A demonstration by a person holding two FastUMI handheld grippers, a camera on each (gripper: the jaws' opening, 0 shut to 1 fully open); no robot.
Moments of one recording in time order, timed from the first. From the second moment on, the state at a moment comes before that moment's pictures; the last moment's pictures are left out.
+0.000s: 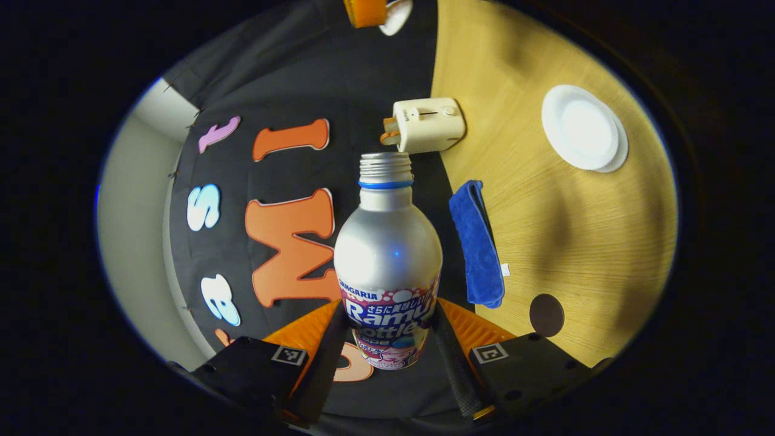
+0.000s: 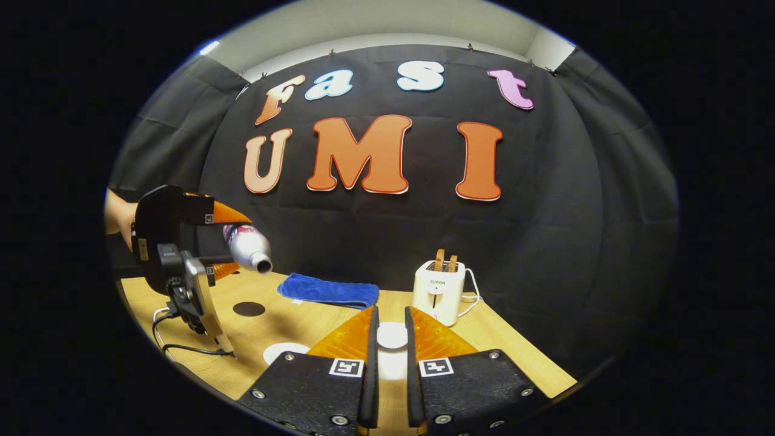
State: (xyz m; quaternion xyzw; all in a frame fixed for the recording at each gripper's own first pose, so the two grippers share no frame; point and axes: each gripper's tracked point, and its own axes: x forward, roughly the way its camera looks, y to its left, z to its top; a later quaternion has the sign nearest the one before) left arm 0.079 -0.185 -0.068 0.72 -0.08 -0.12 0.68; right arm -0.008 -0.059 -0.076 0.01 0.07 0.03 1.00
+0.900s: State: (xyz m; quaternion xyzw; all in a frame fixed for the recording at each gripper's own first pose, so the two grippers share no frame) left arm 0.129 -0.076 -0.042 0.22 -0.03 -0.02 0.97; right arm 0.016 0.055 -0.125 0.02 0.10 0.11 0.99
